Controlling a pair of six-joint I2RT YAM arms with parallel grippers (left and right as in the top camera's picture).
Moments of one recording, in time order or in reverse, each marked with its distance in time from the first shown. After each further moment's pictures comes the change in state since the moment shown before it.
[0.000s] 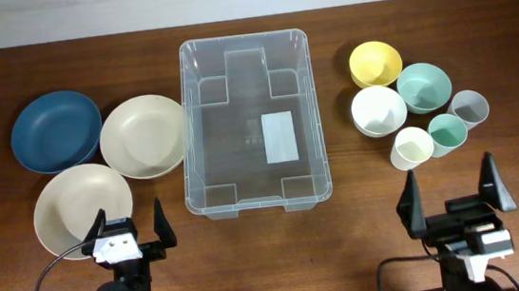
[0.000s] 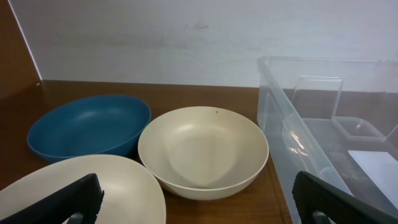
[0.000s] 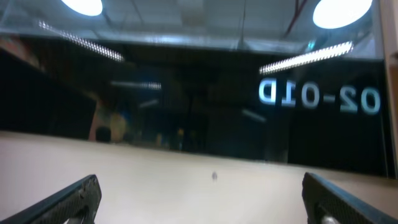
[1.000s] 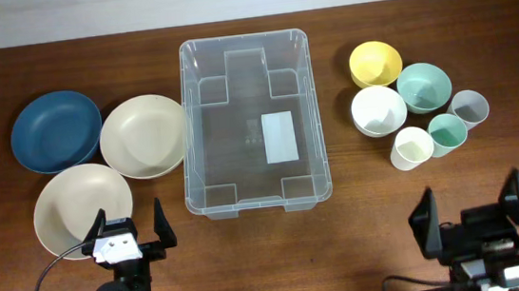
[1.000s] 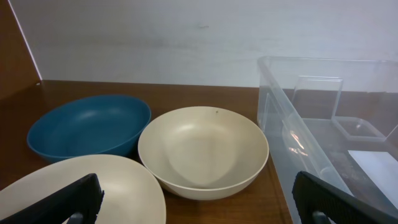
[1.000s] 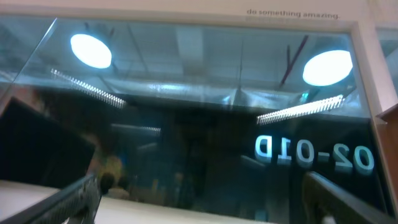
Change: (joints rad) left arm 0.000 0.000 0.000 0.000 0.000 0.000; right arm 0.000 0.009 0.066 0.109 -0.018 -0.001
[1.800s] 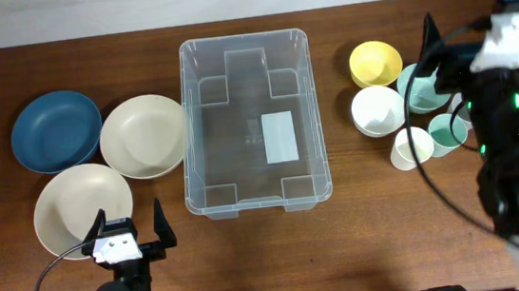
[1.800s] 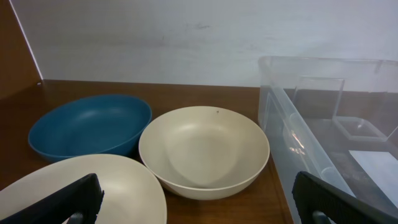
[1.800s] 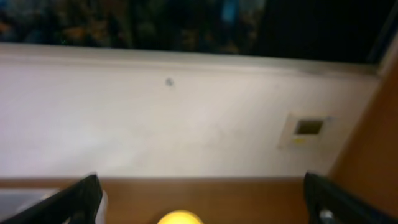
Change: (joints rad) left arm 0.000 0.000 0.000 -0.001 -0.003 0.000; right arm -0.032 1.032 1.188 -1.153 0.242 0.003
